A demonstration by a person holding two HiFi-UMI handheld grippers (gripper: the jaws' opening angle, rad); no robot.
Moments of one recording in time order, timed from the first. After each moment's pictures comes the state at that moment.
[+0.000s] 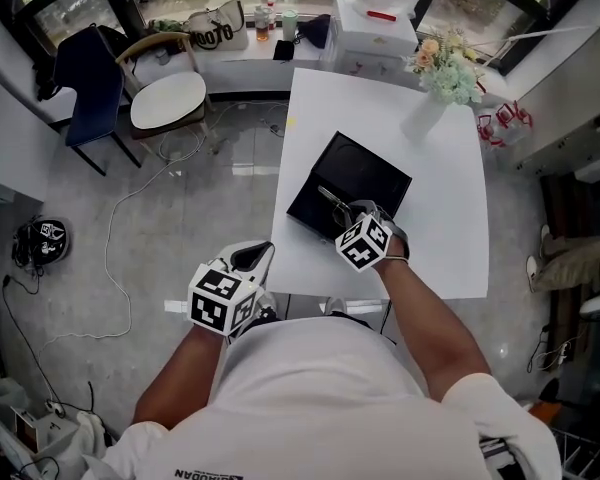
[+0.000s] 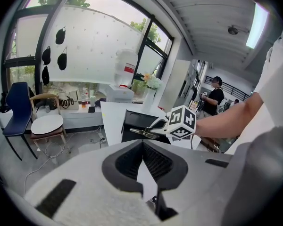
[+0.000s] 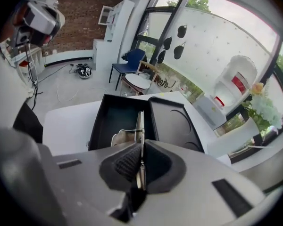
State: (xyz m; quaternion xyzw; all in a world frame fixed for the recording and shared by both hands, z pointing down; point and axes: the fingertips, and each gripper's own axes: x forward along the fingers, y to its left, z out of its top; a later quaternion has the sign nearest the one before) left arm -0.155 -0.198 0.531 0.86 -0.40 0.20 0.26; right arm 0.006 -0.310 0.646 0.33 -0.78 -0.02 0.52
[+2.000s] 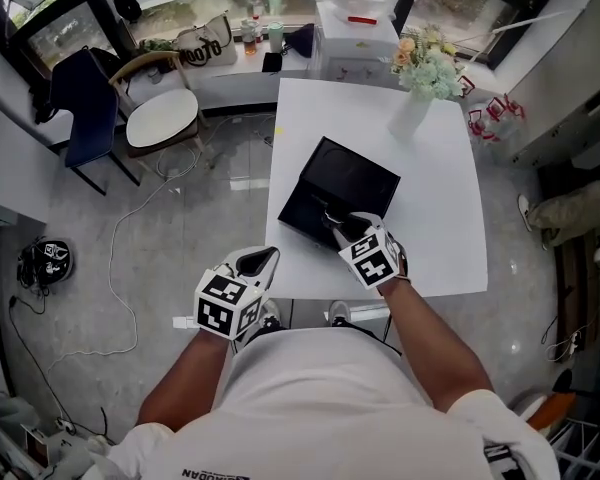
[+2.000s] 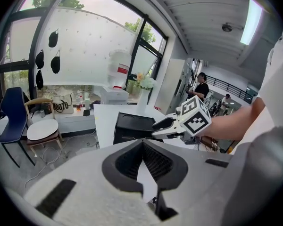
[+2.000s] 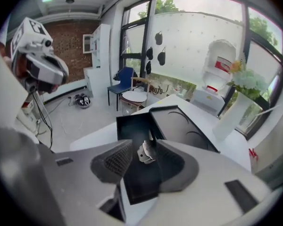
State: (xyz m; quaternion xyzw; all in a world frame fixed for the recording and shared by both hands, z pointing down) left arm -0.126 -0.195 0.522 0.87 -0.38 0.20 0.24; right arm 0.008 -0.268 0.594 0.37 -0.83 0.09 0.41
